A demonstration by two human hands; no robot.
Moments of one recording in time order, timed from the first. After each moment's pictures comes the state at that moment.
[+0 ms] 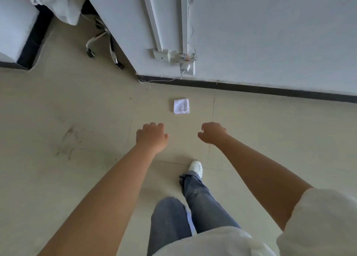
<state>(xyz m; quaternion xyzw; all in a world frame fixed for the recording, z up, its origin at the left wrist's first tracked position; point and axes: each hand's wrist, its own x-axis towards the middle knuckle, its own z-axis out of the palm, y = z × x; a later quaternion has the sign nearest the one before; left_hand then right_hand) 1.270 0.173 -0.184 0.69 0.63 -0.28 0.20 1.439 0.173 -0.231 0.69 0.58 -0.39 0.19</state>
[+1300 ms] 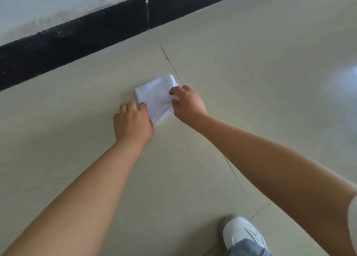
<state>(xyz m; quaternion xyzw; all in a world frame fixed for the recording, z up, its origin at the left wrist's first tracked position) 1.367 0.384 -0.821 0.87 0.45 -0.16 0.13 1.488 0.327 -0.823 0.86 0.37 -0.31 -0.15</state>
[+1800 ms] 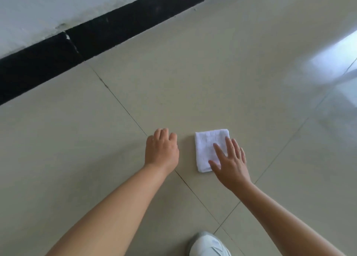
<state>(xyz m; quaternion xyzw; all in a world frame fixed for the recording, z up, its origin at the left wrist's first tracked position) 1.488 0.258 -0.836 0.96 0.18 -0.13 0.15 1.557 0.082 -0.833 0.94 0.22 -0.27 0.03</state>
